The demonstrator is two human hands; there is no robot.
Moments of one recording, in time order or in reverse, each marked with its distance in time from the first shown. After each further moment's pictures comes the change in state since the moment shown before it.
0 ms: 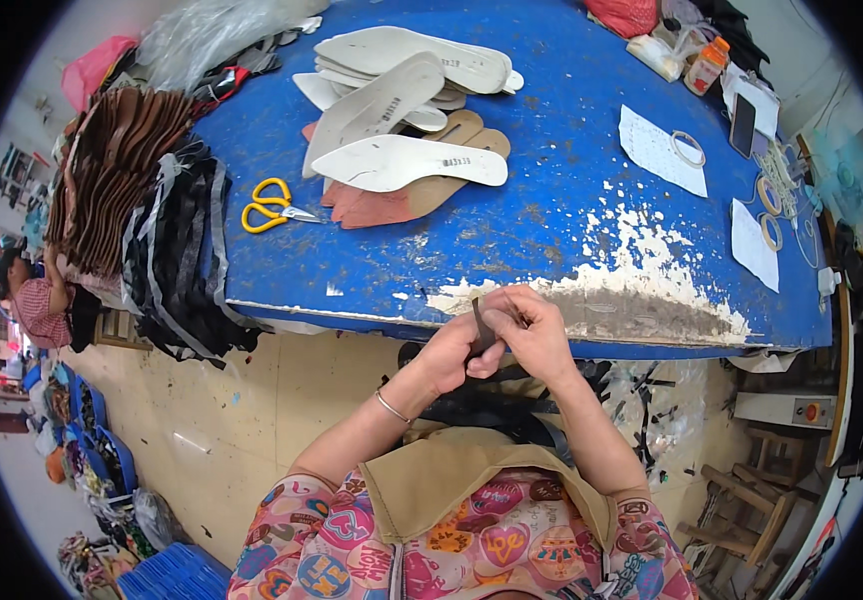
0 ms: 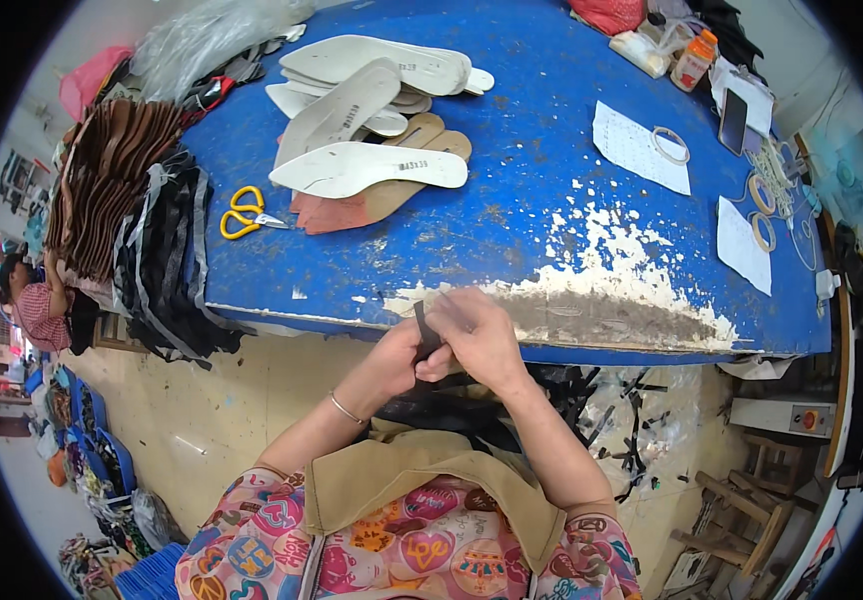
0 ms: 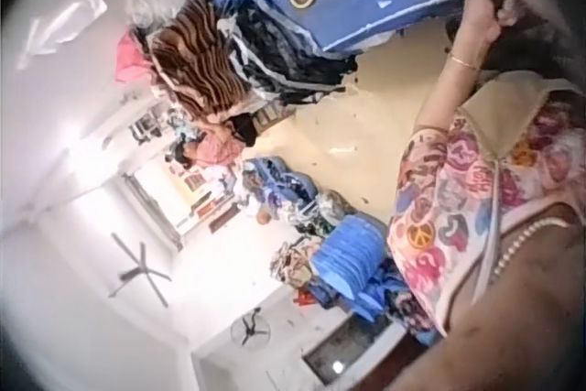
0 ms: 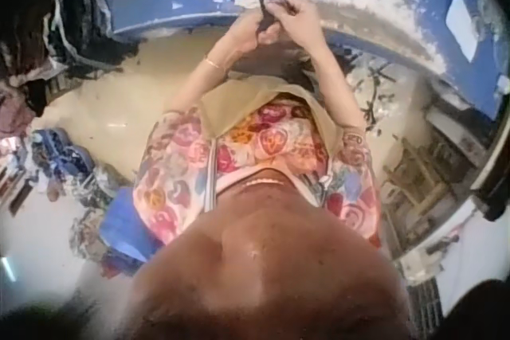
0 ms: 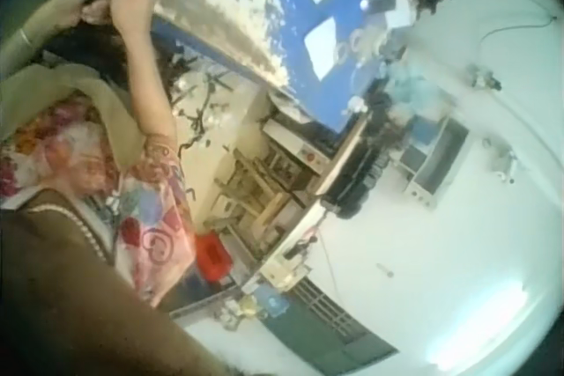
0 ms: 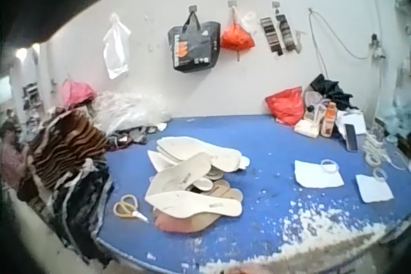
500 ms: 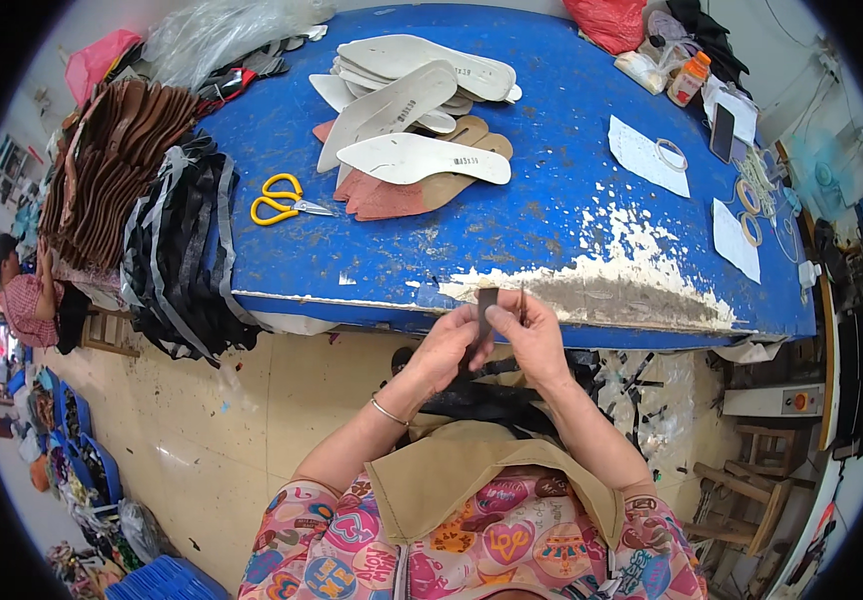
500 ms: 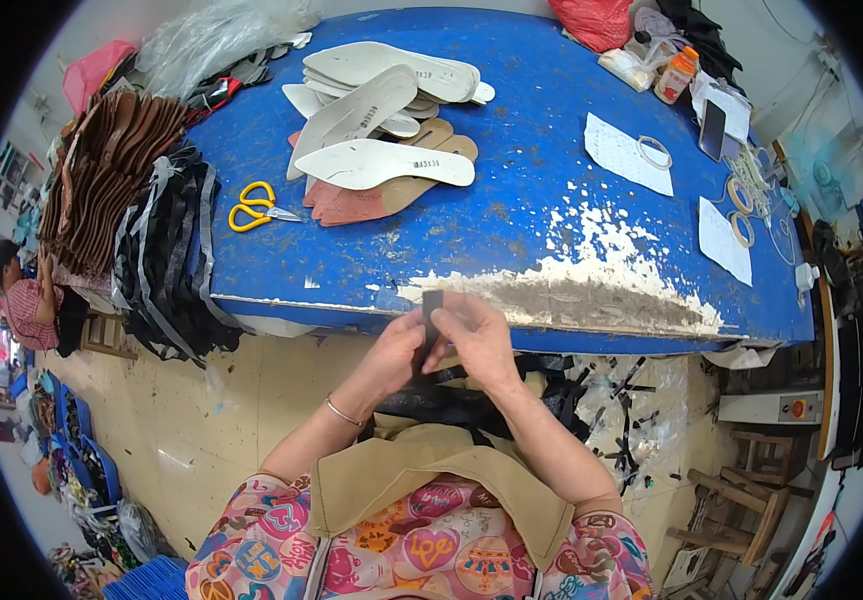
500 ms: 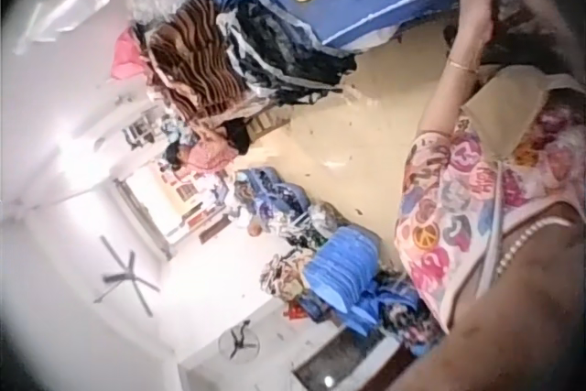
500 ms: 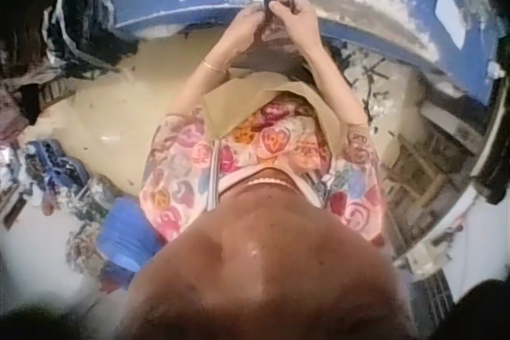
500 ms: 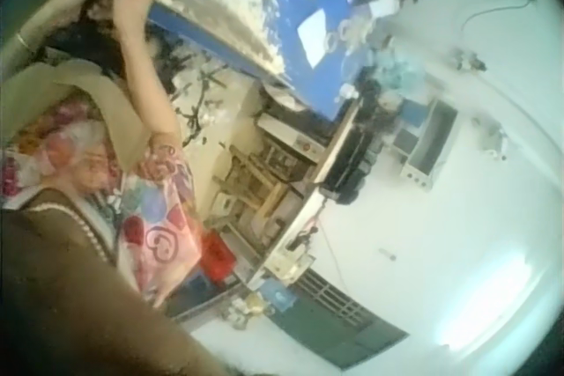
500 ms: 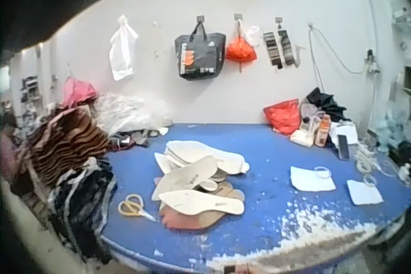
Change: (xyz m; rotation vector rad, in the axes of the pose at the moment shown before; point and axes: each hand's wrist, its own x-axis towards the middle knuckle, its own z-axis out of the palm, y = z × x) left_hand -0.027 -0.017 -0.016 0.314 0.269 0.205; right_hand -0.031 -0.019 0.029 0.499 0.069 0.109
